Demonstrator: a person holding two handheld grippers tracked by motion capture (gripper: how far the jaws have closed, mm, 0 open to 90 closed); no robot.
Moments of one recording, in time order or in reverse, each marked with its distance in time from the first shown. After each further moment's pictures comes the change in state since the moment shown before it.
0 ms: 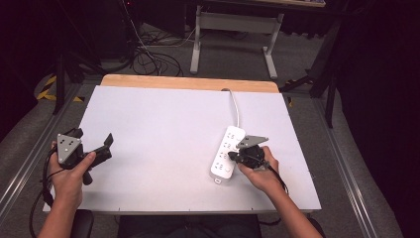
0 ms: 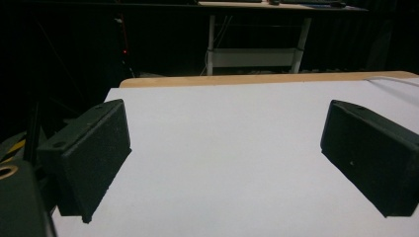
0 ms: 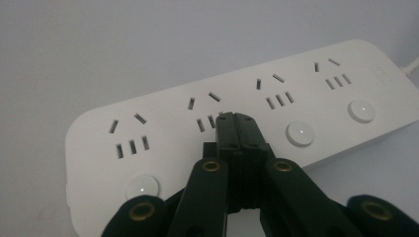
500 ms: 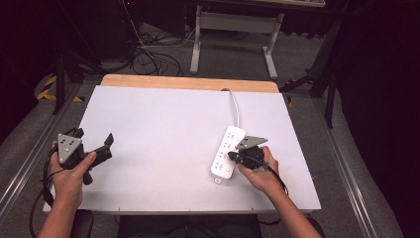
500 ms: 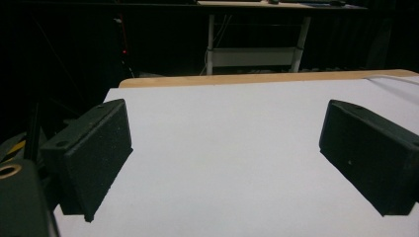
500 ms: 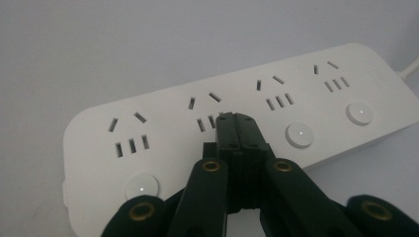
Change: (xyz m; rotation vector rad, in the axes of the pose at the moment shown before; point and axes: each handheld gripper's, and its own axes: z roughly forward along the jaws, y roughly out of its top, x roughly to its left) left arm -0.001 0.000 0.001 0.003 -0.001 0.005; right arm 0.002 0.000 0.000 -0.004 -0.016 -0.022
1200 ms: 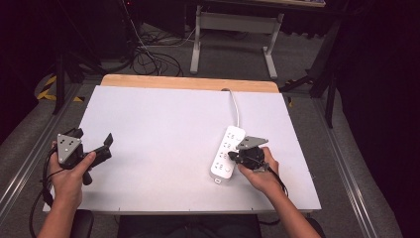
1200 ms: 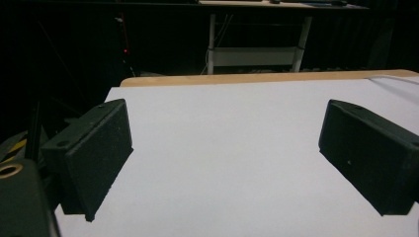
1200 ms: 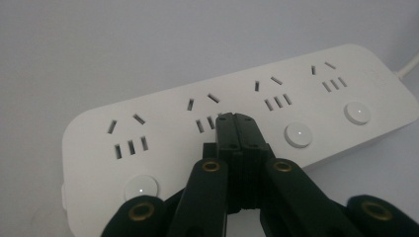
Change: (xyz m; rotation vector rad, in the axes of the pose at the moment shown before) left arm 0.001 0.000 -0.001 0.004 0.003 -0.005; right arm 0.001 -0.002 0.000 -0.015 -0.009 0.006
